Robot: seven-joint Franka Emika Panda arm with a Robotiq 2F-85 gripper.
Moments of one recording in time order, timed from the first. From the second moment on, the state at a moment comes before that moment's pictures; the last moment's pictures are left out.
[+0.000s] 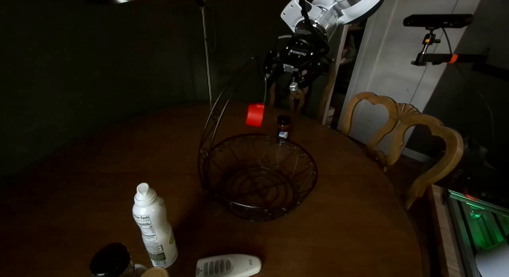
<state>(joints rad) -0.14 0.08 -0.14 -2.06 0.96 1.77 -2.23</state>
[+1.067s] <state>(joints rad) -0.14 0.08 -0.14 -2.12 1.08 1.88 -2.09</state>
